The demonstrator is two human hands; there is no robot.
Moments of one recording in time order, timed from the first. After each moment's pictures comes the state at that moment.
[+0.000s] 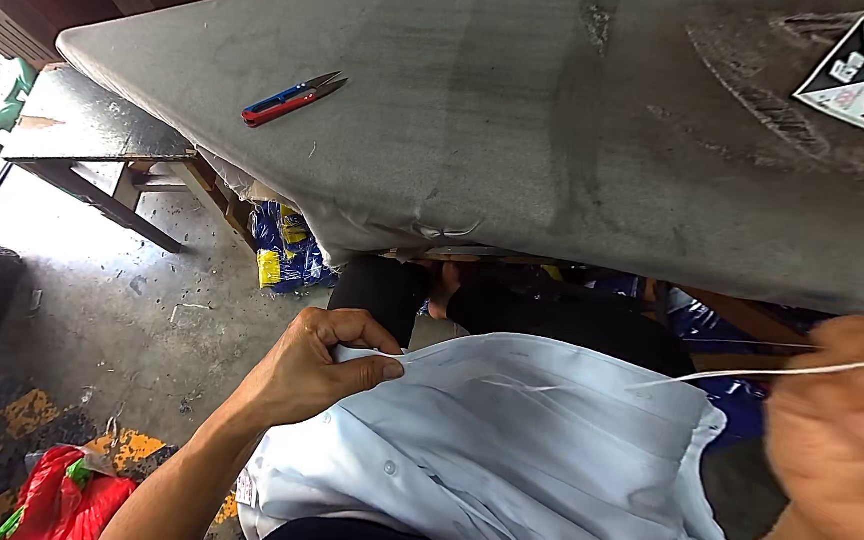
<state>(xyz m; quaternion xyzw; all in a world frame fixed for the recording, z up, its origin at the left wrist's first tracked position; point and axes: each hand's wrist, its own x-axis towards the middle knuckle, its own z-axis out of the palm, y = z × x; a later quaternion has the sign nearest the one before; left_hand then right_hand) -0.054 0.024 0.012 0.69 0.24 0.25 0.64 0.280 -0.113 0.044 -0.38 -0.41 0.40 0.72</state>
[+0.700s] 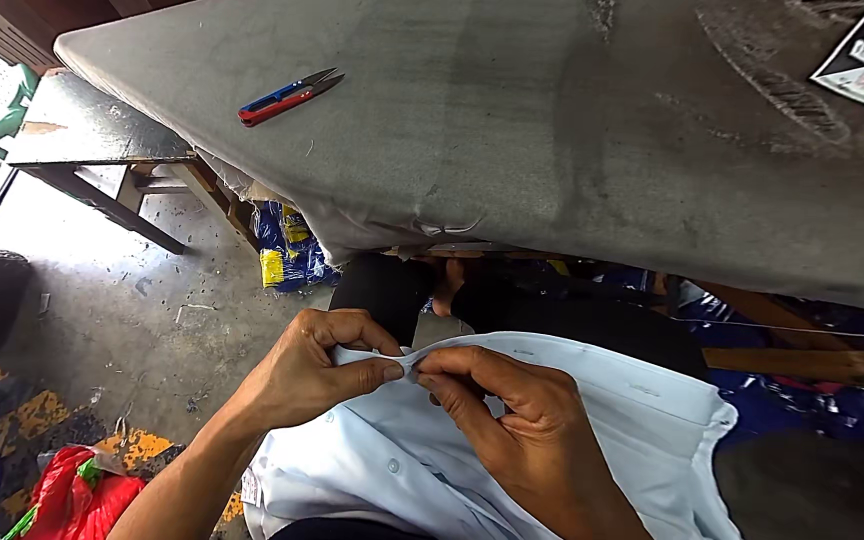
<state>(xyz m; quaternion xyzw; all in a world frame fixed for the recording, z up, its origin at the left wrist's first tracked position) -0.056 0.024 0.013 0.69 0.23 0.26 0.63 0.160 -0.085 0.005 -0.52 -0.62 0.33 0.48</state>
